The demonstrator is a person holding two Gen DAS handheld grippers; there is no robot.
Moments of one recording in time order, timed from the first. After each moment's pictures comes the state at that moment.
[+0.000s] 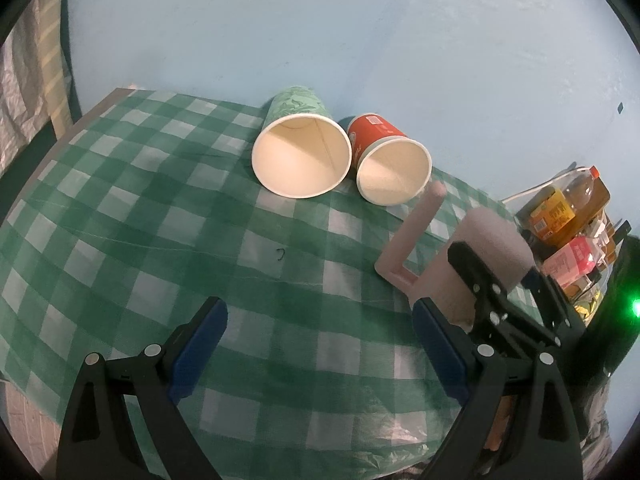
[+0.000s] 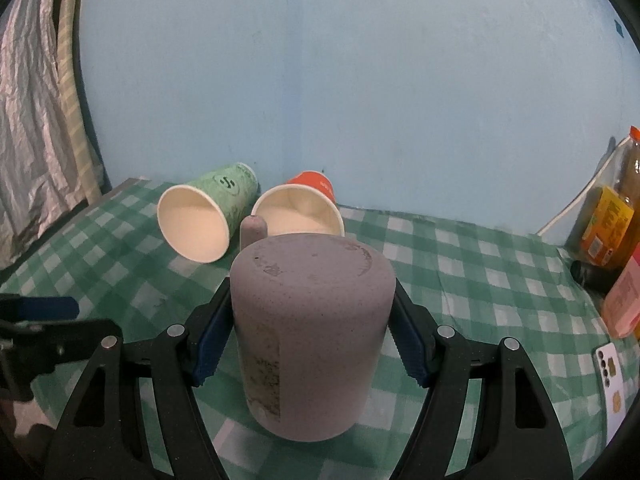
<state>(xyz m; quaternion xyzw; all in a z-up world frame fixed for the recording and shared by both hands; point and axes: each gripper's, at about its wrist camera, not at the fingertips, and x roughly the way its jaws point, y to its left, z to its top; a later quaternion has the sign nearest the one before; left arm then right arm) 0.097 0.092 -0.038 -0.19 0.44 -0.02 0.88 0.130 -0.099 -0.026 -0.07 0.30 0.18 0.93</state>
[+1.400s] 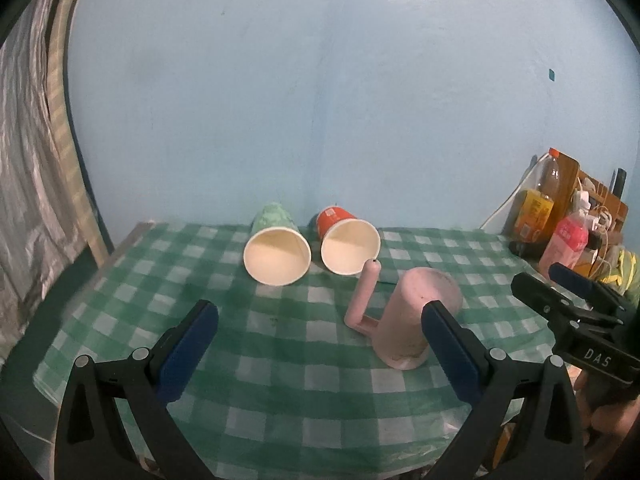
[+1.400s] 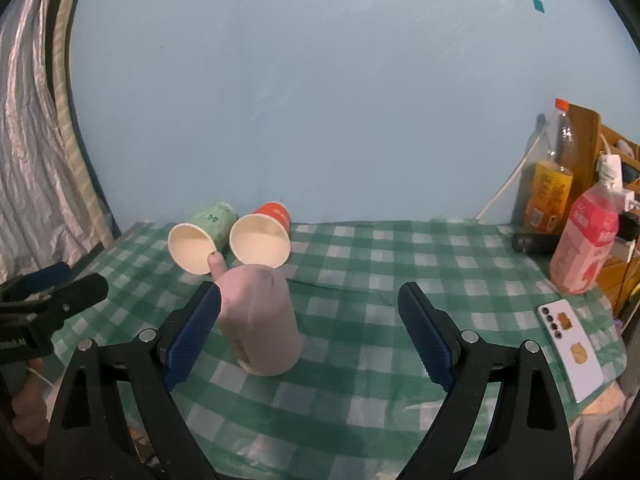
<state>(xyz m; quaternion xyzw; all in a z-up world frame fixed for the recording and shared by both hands) 0.026 0.042 0.031 -0.05 0.27 0.01 0.96 0.060 -0.187 0.032 0.00 0.26 0.15 0.95</state>
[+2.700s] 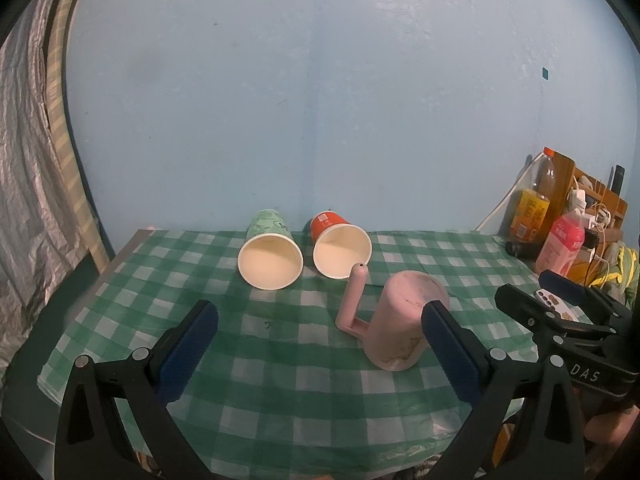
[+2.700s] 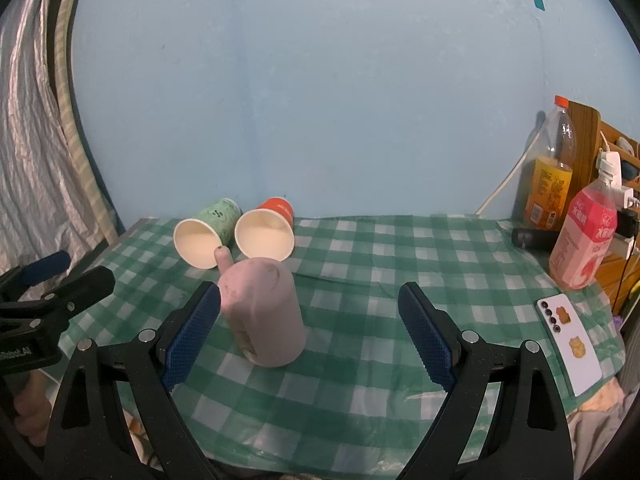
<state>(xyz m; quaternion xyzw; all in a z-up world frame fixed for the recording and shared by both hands) 0.021 0.033 0.036 -0.05 0.26 0.01 0.96 0.054 -0.185 0.034 0.01 0.28 0.16 0.95</state>
